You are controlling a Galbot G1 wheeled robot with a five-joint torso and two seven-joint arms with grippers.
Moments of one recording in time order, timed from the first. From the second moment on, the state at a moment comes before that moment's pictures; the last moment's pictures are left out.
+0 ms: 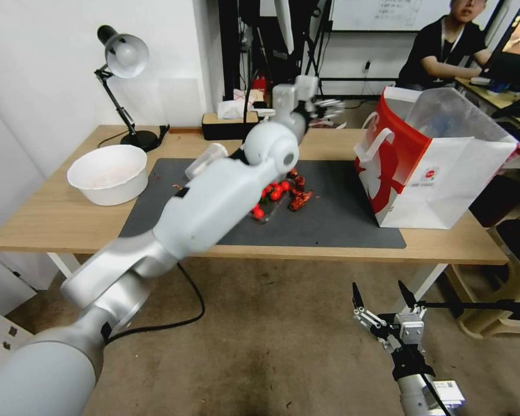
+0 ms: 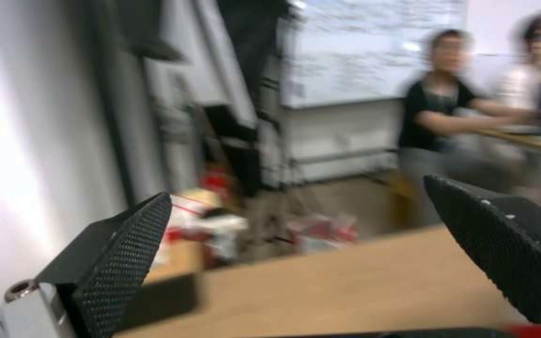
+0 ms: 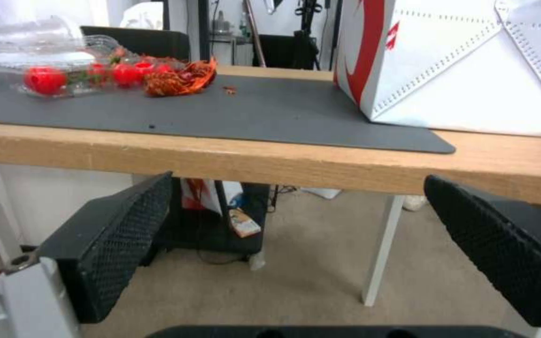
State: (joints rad) left arm 0.14 -1.40 0.35 -1.44 -0.74 0.31 -0.65; right arm -1.83 1.22 0.49 2.04 0.18 0.34 0.17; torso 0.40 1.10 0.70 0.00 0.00
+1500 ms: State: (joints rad) left arm 0.97 -1.08 -0.12 -1.95 -0.52 0.28 -0.67; right arm -1.81 1.21 0.47 2.03 0.18 0.33 0.16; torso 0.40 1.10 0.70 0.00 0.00
